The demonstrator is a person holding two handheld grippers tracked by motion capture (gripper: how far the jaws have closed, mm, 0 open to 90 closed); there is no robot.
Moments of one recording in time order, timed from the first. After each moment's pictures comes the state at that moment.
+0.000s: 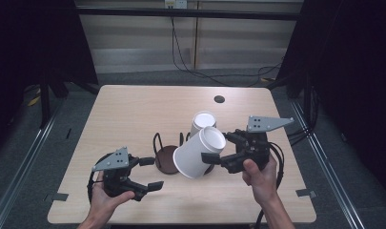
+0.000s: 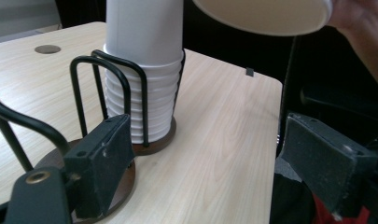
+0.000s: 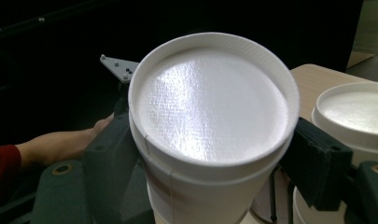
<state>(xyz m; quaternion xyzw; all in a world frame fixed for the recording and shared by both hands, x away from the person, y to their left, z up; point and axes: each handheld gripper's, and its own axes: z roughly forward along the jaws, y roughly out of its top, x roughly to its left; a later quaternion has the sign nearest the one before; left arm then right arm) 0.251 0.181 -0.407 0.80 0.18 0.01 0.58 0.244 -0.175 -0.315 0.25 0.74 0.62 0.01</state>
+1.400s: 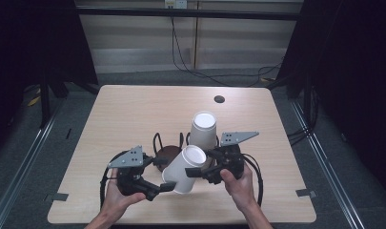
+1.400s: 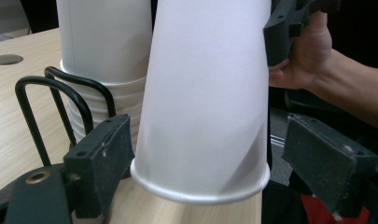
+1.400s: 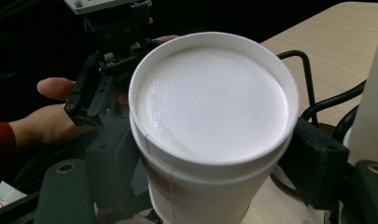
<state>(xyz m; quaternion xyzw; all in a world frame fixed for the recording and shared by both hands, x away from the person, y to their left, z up) 0.257 0.150 -0.409 0.80 0.15 -0.02 0.58 0.260 -0.142 -0.387 0.27 0.76 0.58 -0.06</state>
